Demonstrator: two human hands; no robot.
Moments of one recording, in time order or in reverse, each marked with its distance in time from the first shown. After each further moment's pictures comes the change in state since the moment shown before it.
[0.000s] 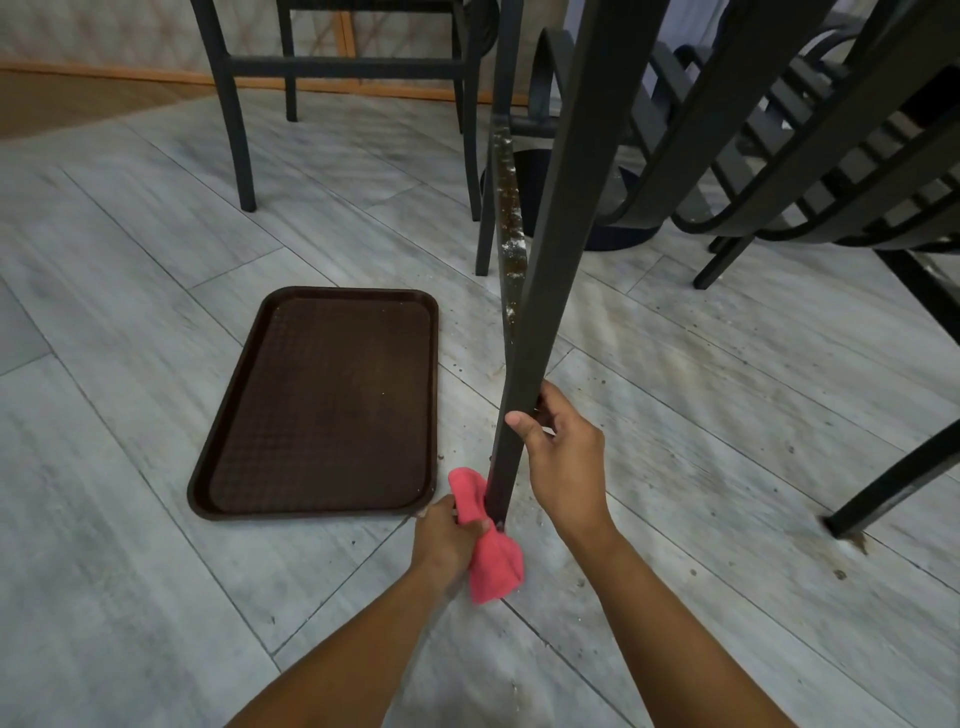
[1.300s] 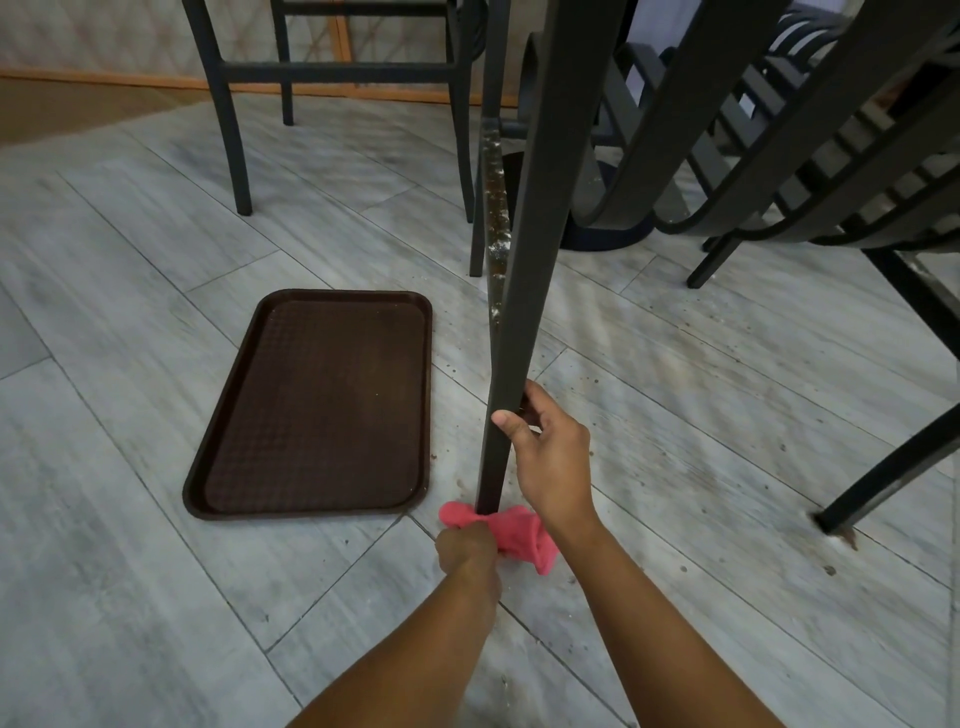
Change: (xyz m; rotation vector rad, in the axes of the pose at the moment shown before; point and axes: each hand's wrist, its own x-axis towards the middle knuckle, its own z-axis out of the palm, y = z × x) left_hand -0.009 0.015 0.048 -0.431 0.275 -0.534; right_hand 0.000 0.001 -0.001 0.044 -0.015 0.031
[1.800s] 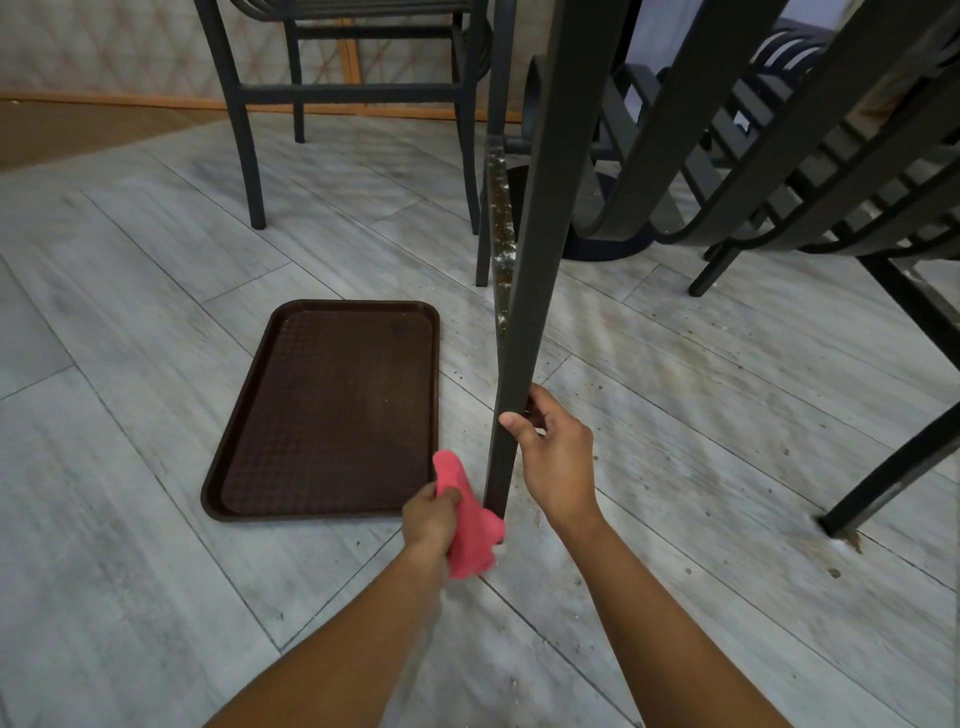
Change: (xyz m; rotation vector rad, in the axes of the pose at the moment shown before) left_hand 0.014 0.031 -0.042 0.092 -0.122 0.336; right_hand 0.000 -0.003 -0.002 -0.054 0.010 -0.019
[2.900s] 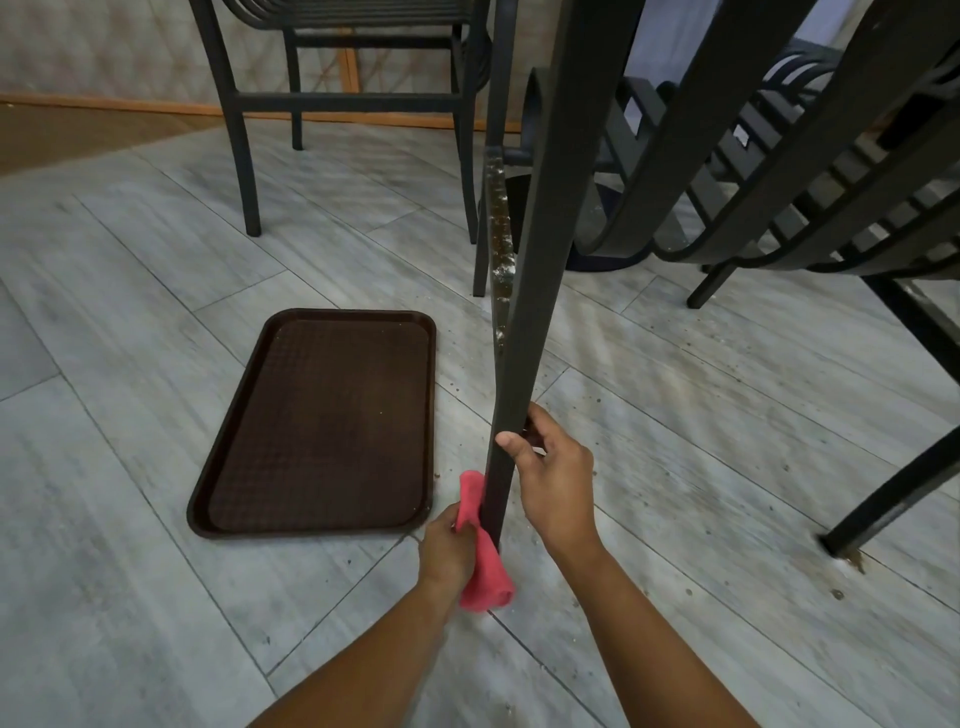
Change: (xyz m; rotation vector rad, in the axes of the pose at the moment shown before) left_hand -0.008 -0.013 0.014 0.162 -0.159 0.108; right_hand 0.000 0.001 0.001 0.023 0.007 -0.007
